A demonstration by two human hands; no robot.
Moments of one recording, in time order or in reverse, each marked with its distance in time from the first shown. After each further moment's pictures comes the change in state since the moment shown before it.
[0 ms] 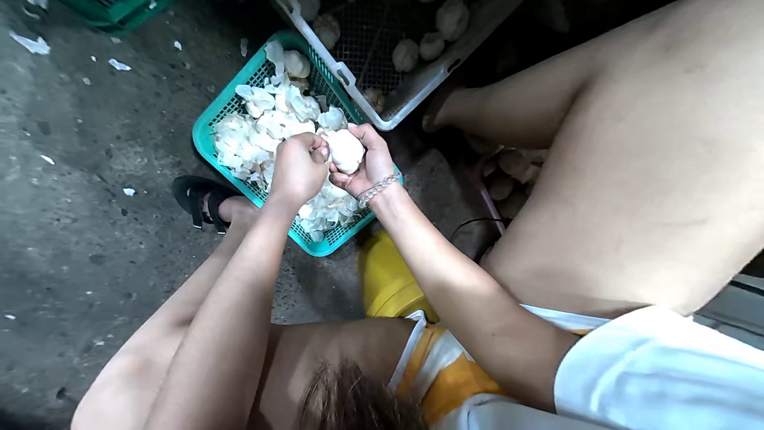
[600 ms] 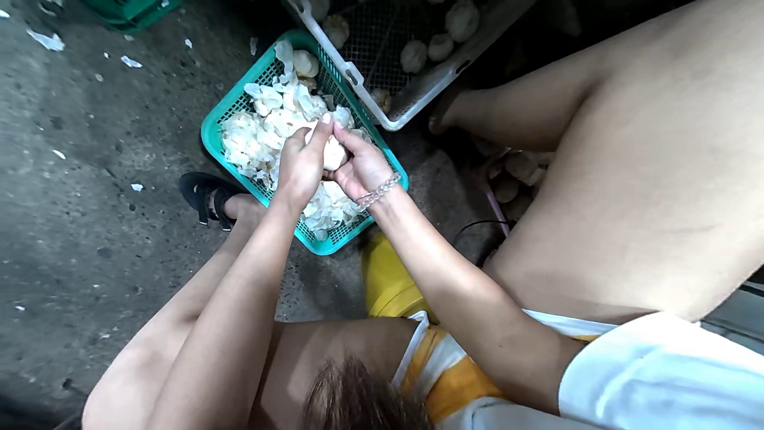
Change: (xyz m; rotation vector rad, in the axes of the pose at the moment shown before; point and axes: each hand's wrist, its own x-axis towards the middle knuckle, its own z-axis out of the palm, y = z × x) left_hand 0.003 -0.012 0.010 -0.529 0.090 -0.092; right_hand -0.019 0.010 0.026 -0.048 -0.129 -0.104
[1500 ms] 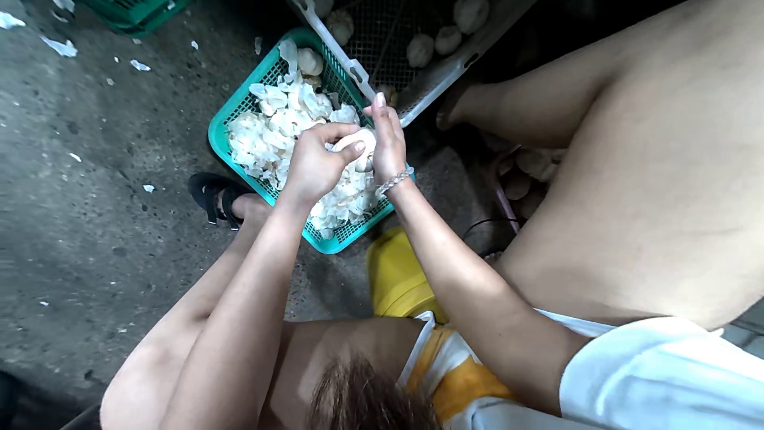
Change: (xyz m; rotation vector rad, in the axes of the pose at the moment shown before) left_hand -0.010 0.028 -0.001 0.210 -0.131 0.046; right_hand 0.028 -0.006 -0.037 -0.581 0.177 -0.444
